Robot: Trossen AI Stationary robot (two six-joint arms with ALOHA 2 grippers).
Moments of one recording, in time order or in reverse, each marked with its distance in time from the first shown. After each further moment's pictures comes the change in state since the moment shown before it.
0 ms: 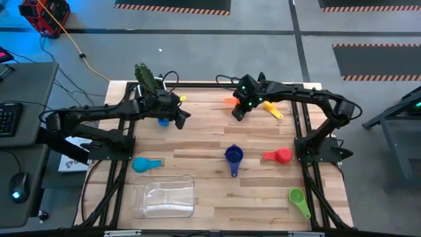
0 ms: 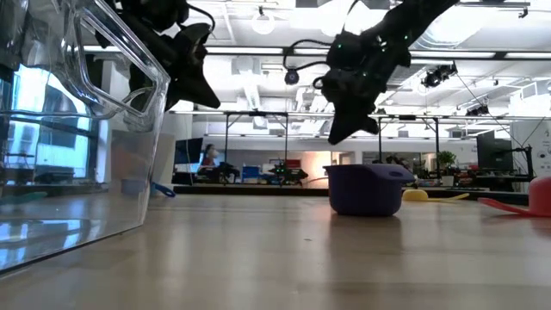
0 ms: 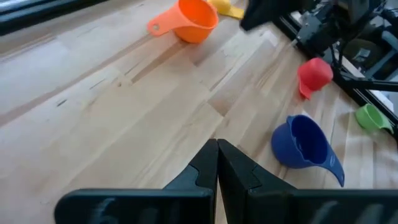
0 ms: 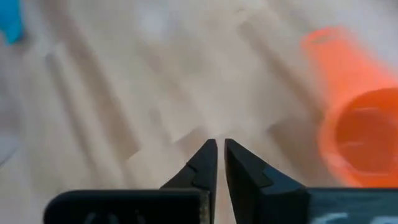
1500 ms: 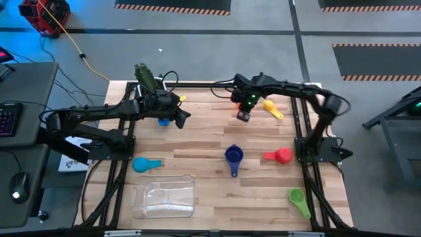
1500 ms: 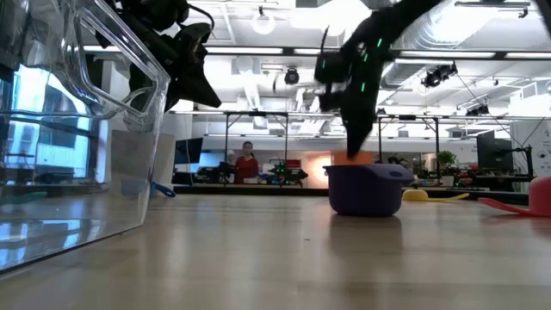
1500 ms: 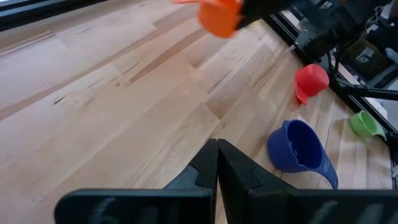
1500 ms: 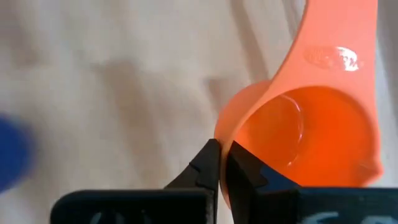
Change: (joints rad) left arm 0.000 0.000 0.000 0.011 0.000 -0.031; right arm 0.013 0.134 0.209 -0.366 0.135 -0.423
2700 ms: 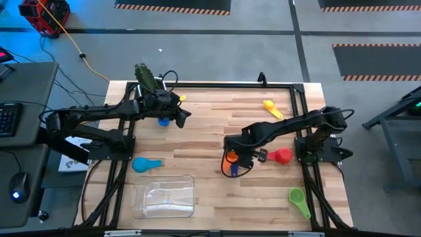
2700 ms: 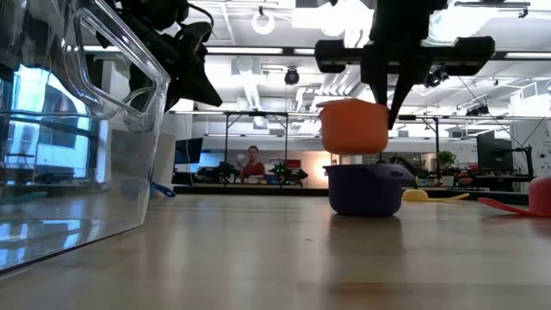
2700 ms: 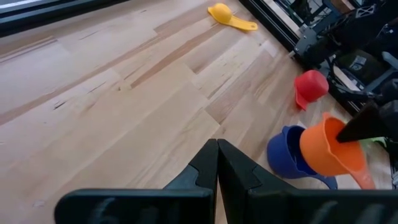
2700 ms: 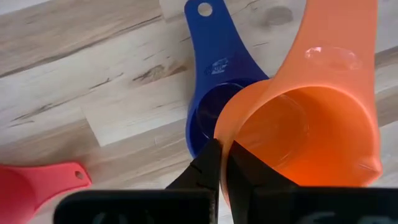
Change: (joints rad) left arm 0.000 0.000 0.000 0.015 -0.014 -0.010; right arm 0.661 -0.020 0.000 -0.102 0.091 -0.907
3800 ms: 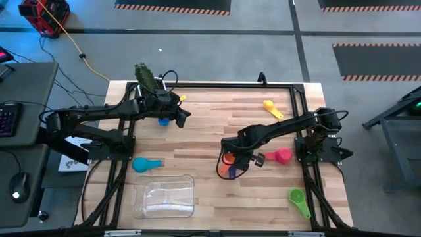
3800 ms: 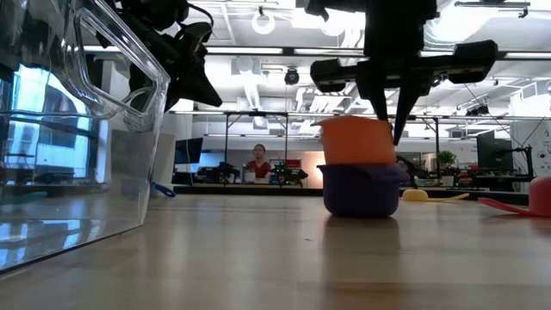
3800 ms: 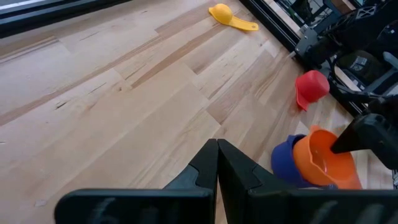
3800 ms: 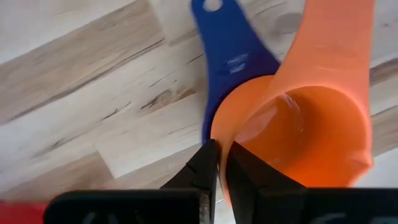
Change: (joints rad) left arm 0.000 0.000 0.000 0.000 -0.002 0.000; right arm -0.003 0.063 0.000 0.034 -0.068 0.123
